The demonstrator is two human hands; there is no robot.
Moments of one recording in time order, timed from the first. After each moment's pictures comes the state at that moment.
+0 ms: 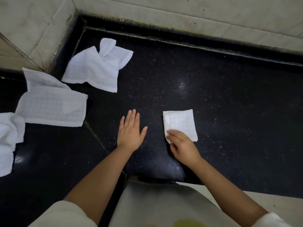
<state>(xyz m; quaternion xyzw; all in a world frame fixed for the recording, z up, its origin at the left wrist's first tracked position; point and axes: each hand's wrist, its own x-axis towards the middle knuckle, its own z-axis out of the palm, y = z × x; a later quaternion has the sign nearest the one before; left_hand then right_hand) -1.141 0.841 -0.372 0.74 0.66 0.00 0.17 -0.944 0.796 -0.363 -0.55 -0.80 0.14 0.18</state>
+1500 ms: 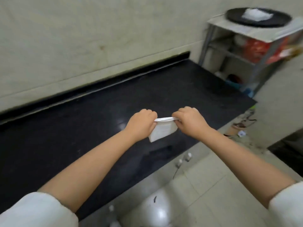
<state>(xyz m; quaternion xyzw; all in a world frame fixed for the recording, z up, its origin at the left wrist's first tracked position) -0.673 0.747 -0.212 0.98 0.19 0.05 0.04 -0.529 0.623 -0.214 -0.78 -0.61 -0.04 0.12</state>
